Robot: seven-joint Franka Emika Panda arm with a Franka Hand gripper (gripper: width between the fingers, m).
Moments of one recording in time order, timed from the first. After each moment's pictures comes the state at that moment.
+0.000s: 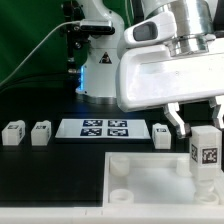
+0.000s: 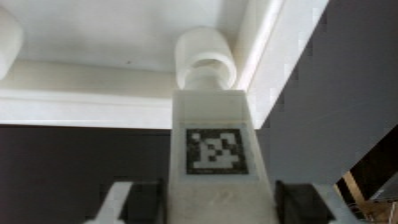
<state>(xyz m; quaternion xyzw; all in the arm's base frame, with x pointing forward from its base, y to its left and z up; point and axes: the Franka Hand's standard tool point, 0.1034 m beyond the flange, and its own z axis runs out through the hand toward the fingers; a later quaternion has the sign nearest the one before) 0.607 0.109 0.107 -0.96 -0.07 -0.25 0.06</state>
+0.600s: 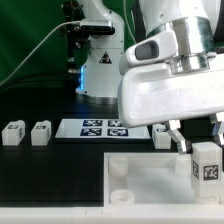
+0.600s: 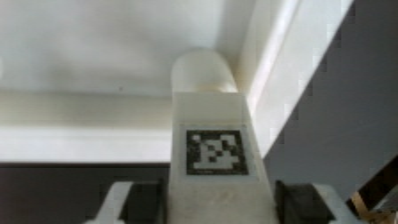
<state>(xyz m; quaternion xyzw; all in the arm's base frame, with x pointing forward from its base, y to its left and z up) 0.609 0.111 0.084 -0.96 -0.07 -0.25 0.06</state>
